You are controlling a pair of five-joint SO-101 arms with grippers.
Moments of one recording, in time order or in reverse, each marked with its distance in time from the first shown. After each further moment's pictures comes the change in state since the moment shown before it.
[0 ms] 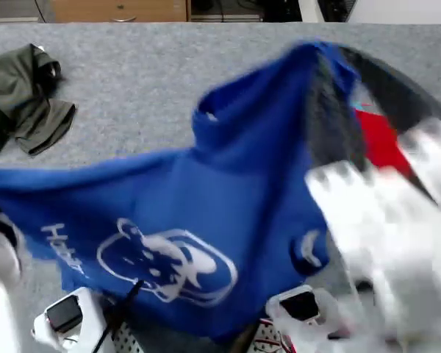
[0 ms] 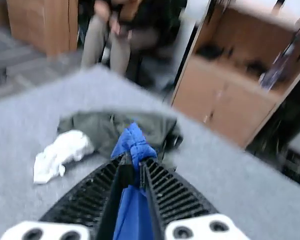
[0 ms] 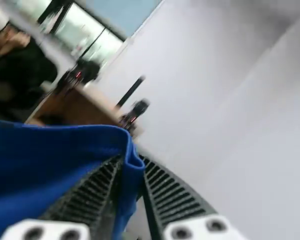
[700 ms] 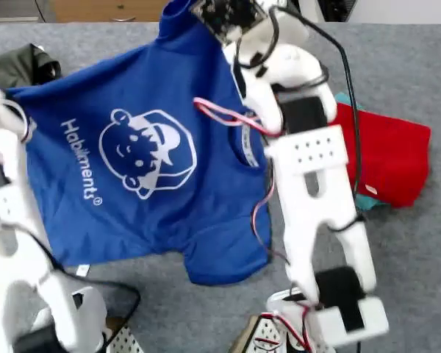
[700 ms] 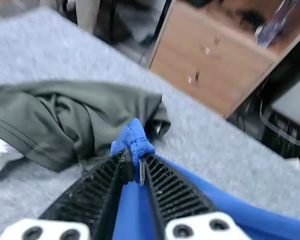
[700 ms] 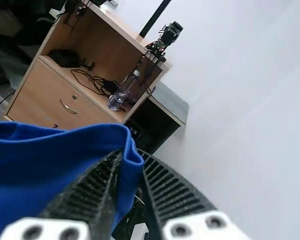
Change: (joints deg) left arm 8.7 25.8 37.8 -60.0 4.7; right arm 5.1 23.6 41.4 -55.0 -2.2
